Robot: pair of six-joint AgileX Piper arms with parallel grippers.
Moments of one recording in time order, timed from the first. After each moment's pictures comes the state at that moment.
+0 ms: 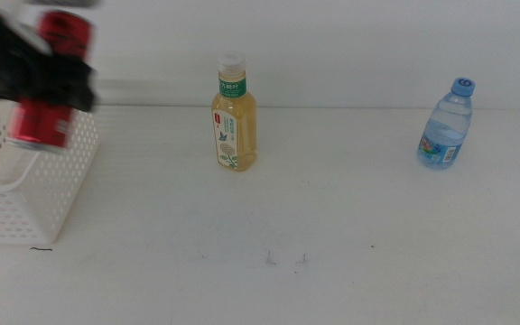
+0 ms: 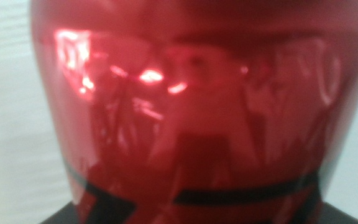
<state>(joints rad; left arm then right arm) -0.01 1.53 -1.42 -0.24 0.99 0.28 0.01 0.01 0.00 -0.09 0.24 0.06</state>
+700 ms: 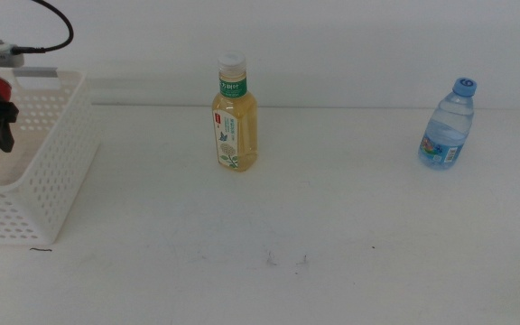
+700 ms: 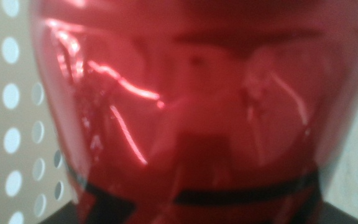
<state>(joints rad) 0.30 2.02 -1.73 -0.08 1.09 0.31 0.01 0.01 0.00 -0.09 0.24 0.06</state>
